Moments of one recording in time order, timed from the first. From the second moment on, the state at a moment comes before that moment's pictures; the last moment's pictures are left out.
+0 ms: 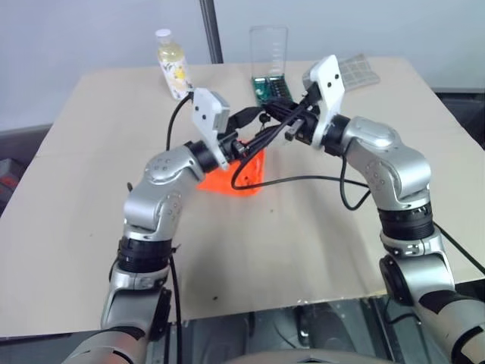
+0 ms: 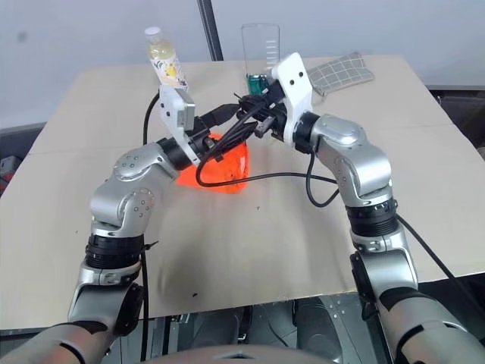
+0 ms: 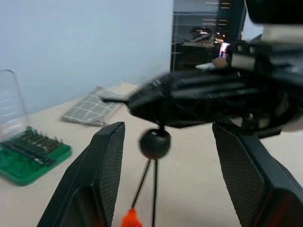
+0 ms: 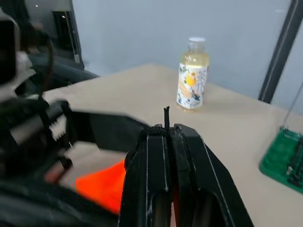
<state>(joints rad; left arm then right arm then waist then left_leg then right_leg) -0.60 0.39 0.00 -0.18 -0.49 0.47 -0.67 -0.86 -0.23 0.08 -0.10 0.38 0.69 0.58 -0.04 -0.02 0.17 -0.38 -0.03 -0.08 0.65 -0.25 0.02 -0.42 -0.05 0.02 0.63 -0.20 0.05</state>
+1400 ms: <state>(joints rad) -0.46 0.44 -0.08 0.00 -0.32 0.28 -0.75 -1.12 -0.22 -0.33 0.11 0.76 0.74 0.29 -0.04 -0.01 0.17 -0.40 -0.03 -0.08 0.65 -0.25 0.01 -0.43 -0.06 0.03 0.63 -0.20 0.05</state>
